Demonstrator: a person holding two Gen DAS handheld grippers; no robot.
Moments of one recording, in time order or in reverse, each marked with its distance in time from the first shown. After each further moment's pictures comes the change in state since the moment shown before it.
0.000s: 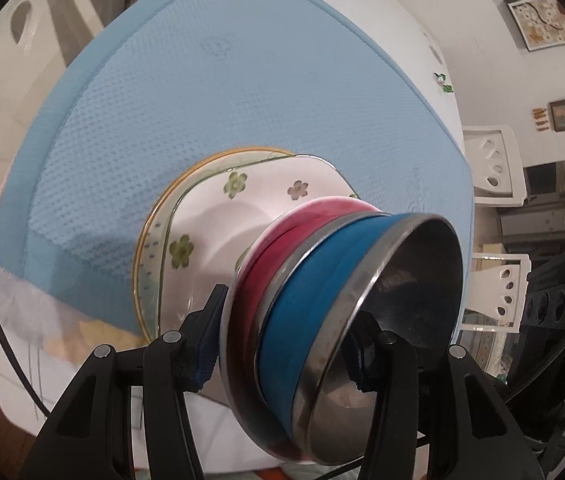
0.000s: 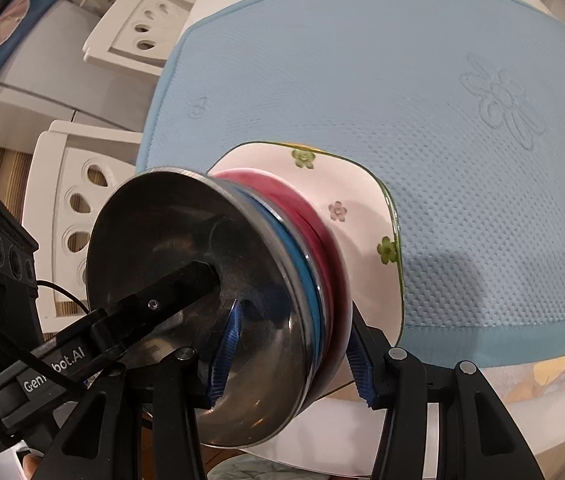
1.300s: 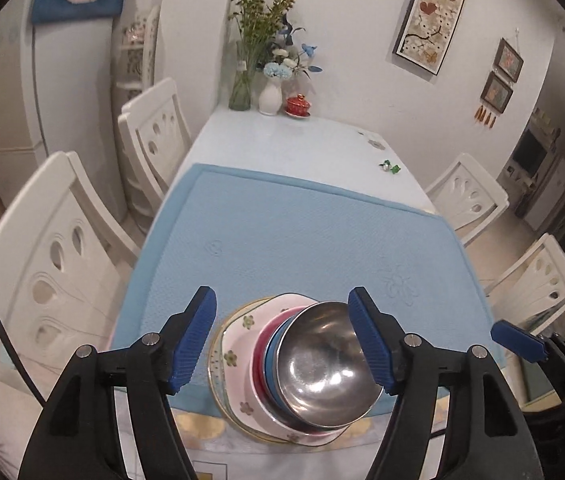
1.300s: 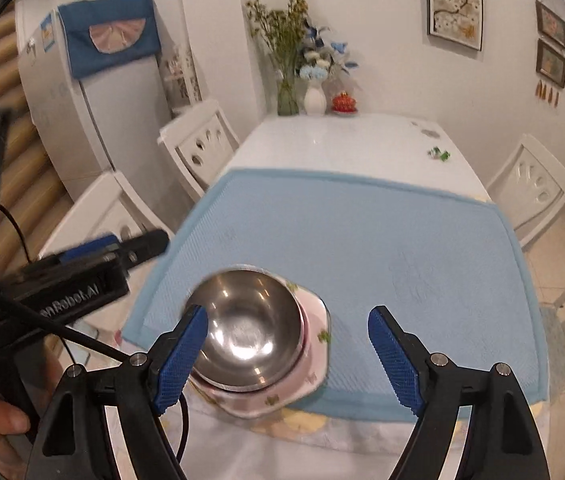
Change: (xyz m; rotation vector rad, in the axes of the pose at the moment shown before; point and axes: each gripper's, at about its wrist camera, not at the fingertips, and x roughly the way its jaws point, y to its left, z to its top) left arm -0.136 -0.059 -0.059 0.397 -0.593 0.175; right arm -0.142 0.040 -0.112 -0.324 -0.604 -0.231
